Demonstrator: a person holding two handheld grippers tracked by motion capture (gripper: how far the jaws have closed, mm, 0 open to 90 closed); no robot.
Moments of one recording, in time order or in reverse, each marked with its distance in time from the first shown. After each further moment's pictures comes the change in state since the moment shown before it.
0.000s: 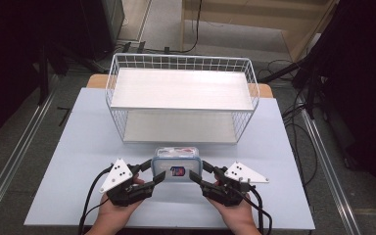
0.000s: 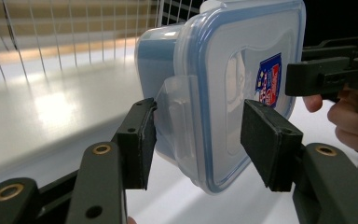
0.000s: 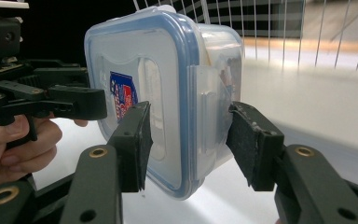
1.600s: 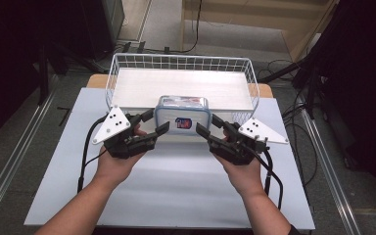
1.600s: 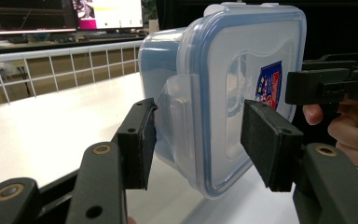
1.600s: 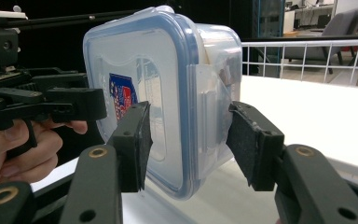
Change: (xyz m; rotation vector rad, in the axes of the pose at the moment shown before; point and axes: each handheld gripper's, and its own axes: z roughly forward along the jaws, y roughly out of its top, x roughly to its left) left arm 0.028 0.115 0.019 -0.158 -0.001 0.134; right arm -0.016 0.110 0.005 -0.184 -0.036 -0.105
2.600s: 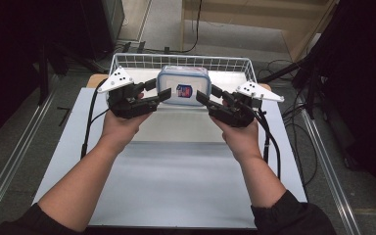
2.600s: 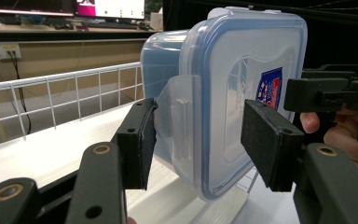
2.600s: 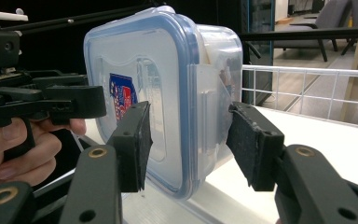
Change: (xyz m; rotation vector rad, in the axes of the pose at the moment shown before) left arm 0.058 0.037 0.047 0.034 -0.025 -0.106; right arm -0.045 0.042 0.048 0.039 -0.027 0.046
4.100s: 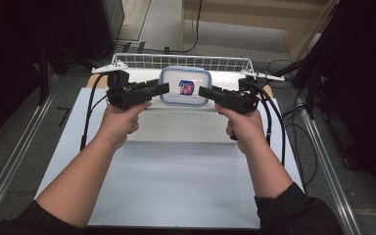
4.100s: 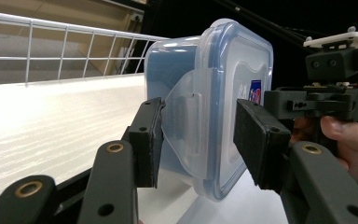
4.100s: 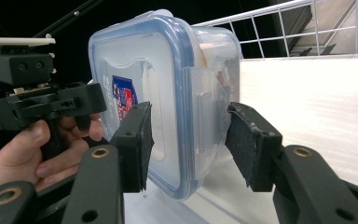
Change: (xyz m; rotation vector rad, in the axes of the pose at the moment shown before) left arm 0.029 0.004 0.007 0.079 -0.125 -0.288; right arm -0.034 0.015 0.014 0.197 0.095 0.308
